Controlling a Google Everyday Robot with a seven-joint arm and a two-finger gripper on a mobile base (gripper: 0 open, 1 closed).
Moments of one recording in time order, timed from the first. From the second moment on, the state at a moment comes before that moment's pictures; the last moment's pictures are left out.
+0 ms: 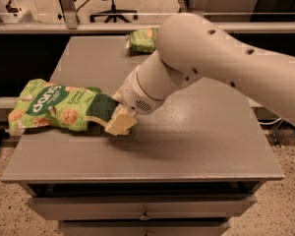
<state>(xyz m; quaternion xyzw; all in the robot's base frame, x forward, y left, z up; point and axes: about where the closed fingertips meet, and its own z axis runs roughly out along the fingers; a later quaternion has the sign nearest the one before) 0.491 0.062 0.849 -0.64 0.69 0.17 0.29</state>
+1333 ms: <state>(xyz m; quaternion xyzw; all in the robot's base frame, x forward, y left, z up) 0.517 0.043 0.848 -0.63 0.71 0.14 0.29</state>
